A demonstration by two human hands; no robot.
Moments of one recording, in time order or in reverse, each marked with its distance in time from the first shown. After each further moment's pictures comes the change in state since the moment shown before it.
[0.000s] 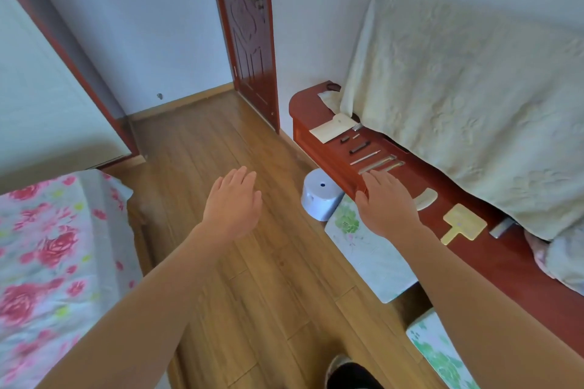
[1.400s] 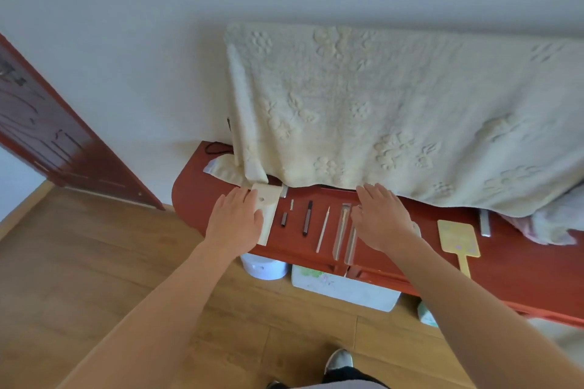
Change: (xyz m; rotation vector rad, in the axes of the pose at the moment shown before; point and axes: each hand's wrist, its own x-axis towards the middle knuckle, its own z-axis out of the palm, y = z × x) left_hand 0.466 0.098 0.043 0.076 -0.100 0.774; right_hand 0.254 0.096 0.043 -0.053 -0.063 0.682
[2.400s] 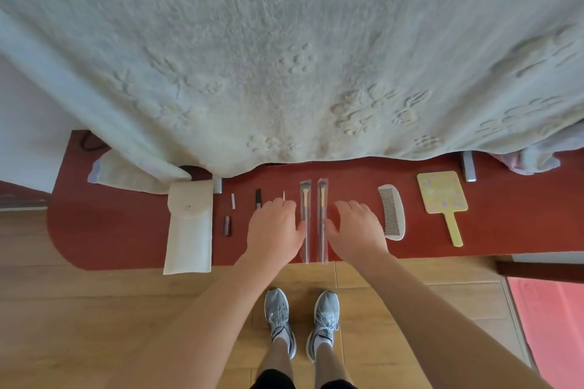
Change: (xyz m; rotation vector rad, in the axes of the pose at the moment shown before) left_hand 0.109 0.135 0.140 -0.151 -0.198 0.270; right_hand 0.033 0.042 0.131 0.287 -0.163 0.434
